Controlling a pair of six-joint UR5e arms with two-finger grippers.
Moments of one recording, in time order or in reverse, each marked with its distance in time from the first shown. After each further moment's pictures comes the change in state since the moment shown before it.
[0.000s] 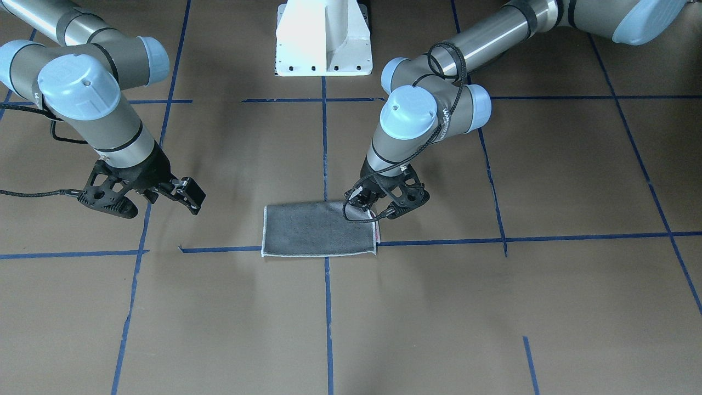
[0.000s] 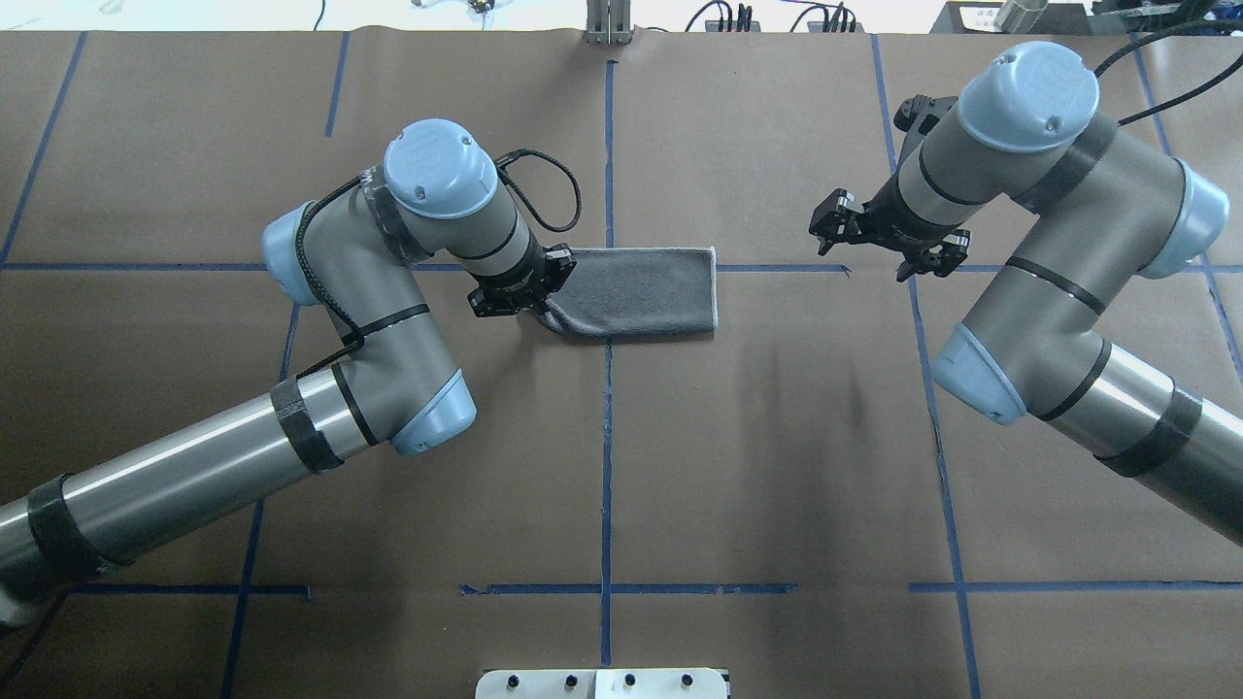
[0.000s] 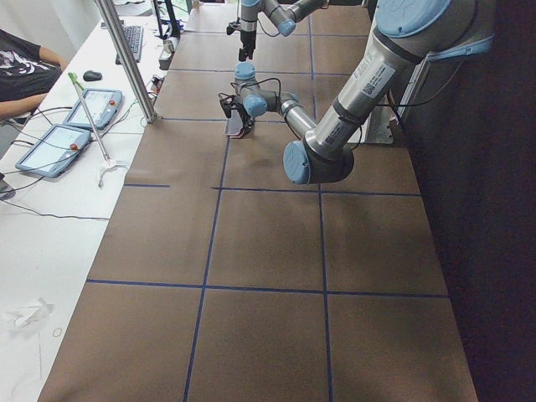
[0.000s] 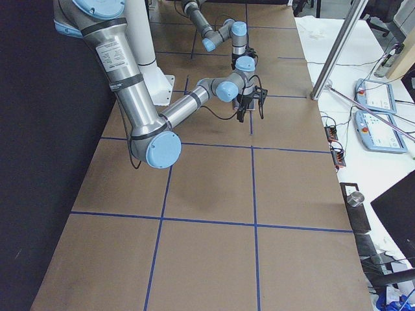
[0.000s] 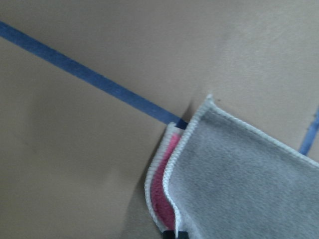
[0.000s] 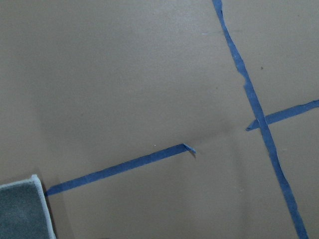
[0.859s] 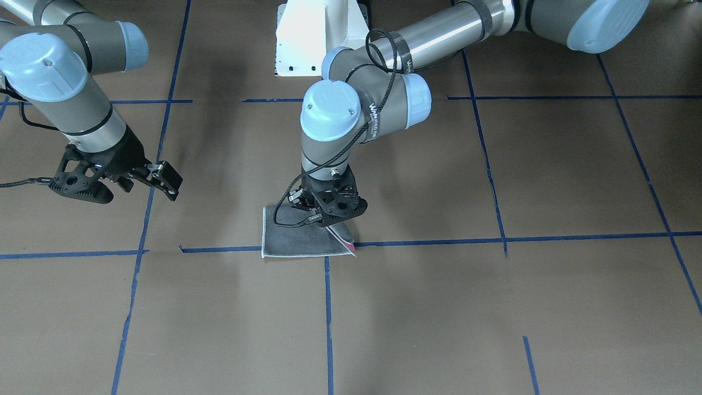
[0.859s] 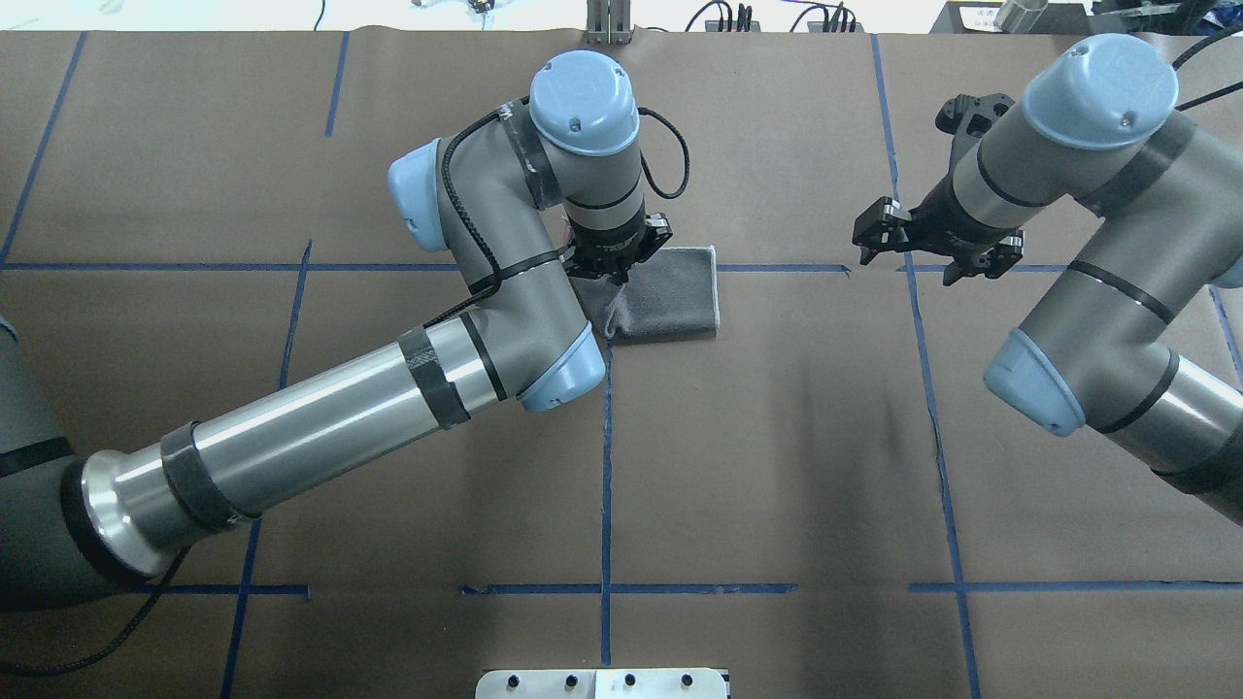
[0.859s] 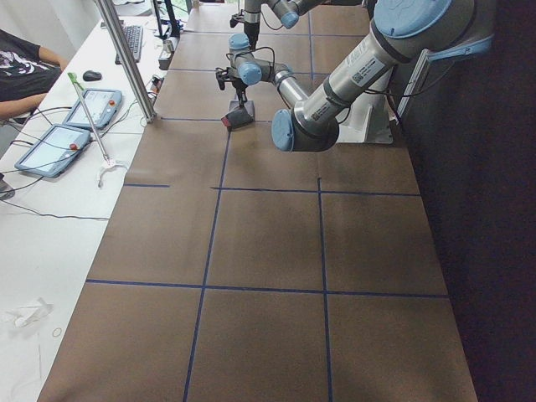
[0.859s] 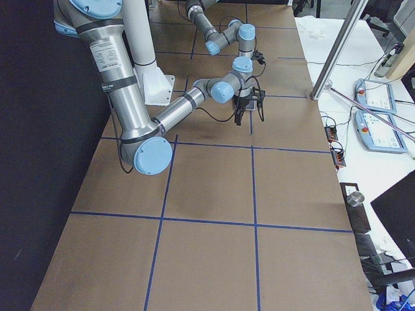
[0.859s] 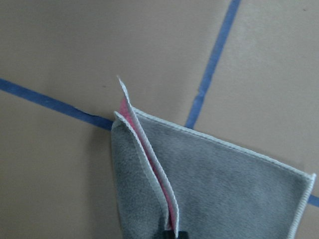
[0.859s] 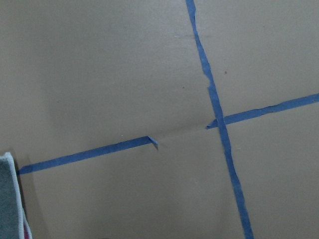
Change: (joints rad) left arm 0.013 -0.270 0.207 0.138 0.021 0.189; right arm 0.050 -0.095 0.099 -0.051 0.042 -0.150
